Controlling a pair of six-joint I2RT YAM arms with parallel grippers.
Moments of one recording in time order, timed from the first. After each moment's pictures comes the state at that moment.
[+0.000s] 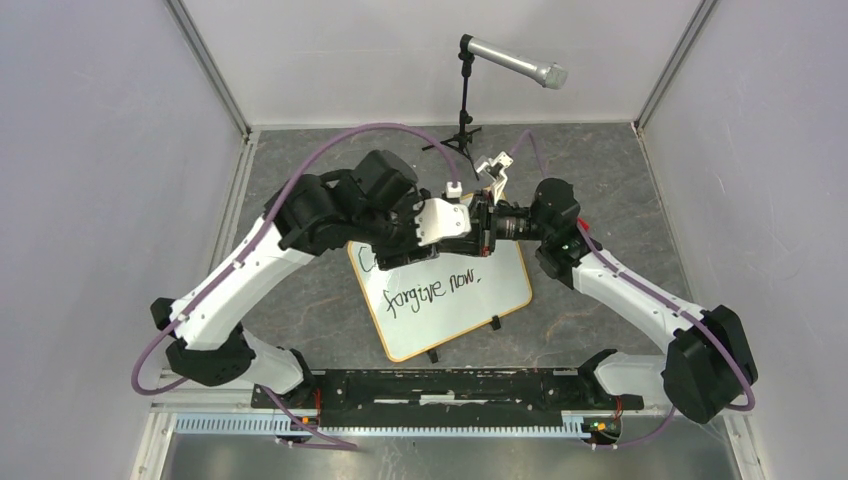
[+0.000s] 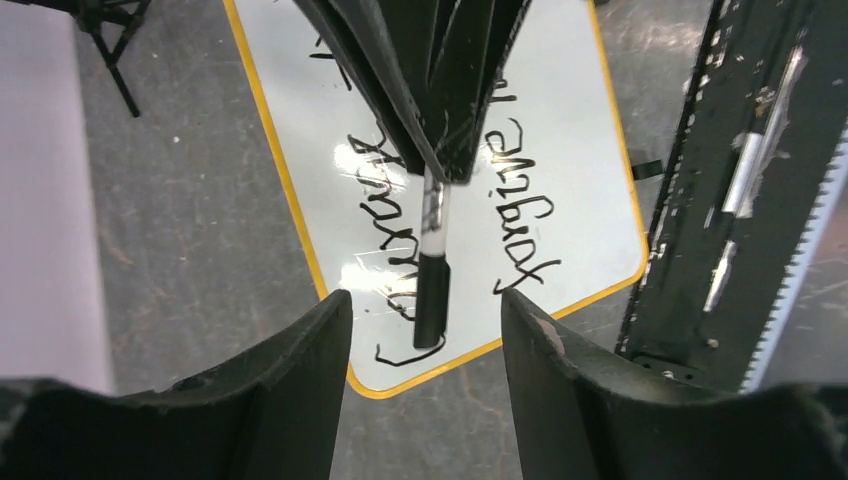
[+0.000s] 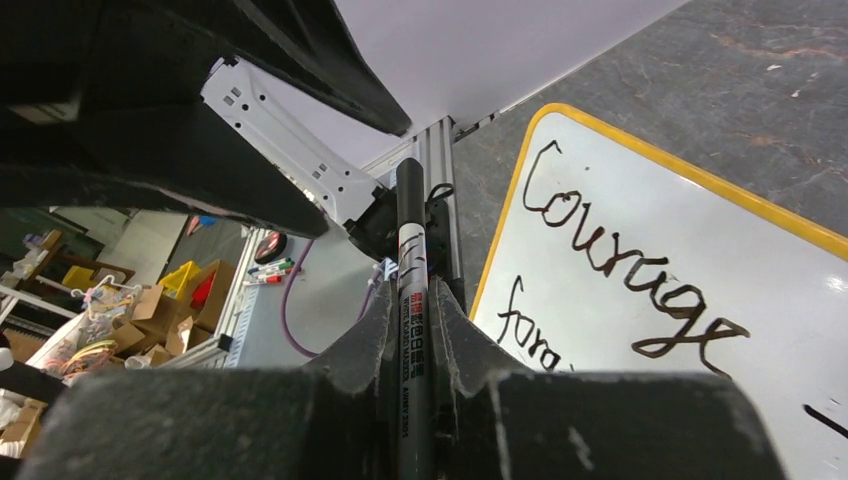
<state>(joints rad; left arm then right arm) -0.95 1.43 1.91 -1.36 0.08 0.52 0.56 1.26 0.83 0.47 -0.98 0.65</state>
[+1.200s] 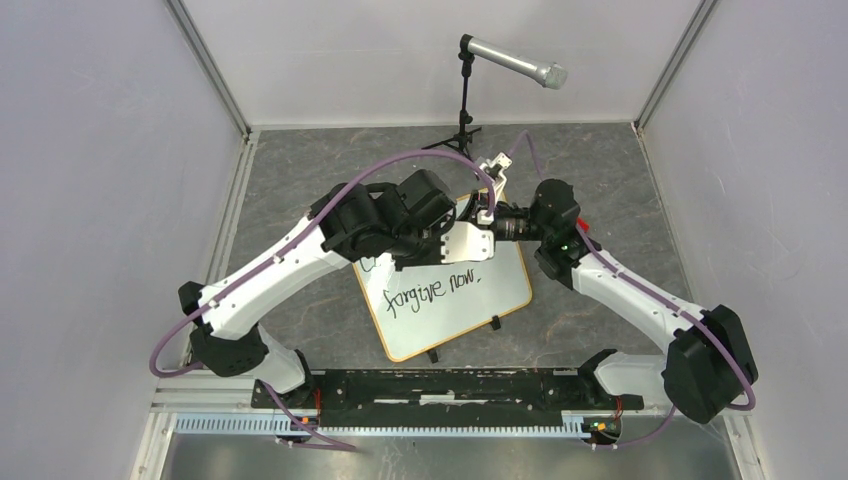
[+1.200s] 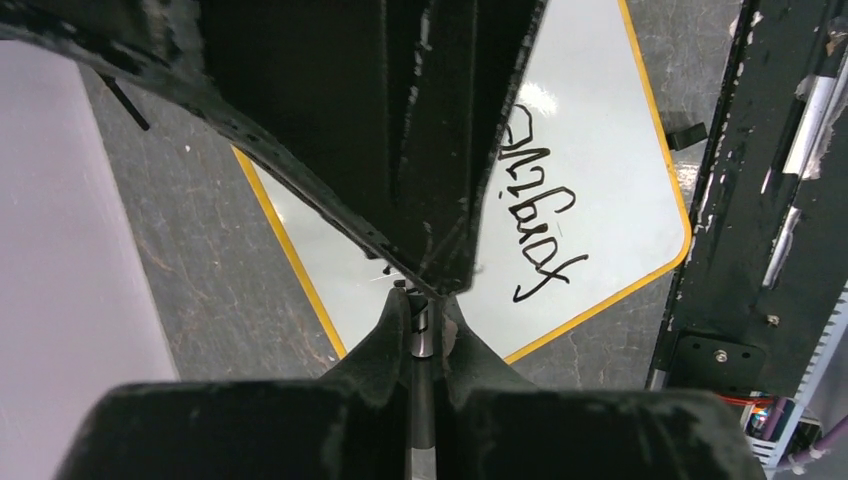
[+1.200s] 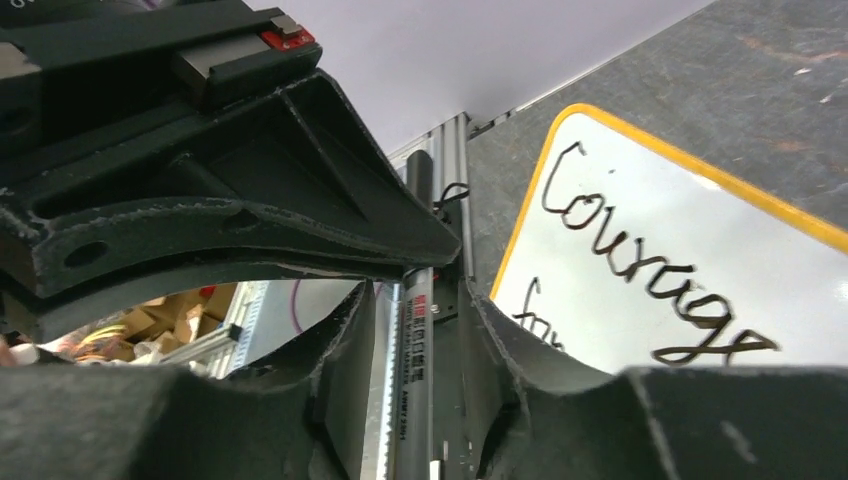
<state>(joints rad) -1.08 1.53 1.89 -1.35 -0.10 0.59 0.58 1.26 0.83 0.51 -0.99 0.68</state>
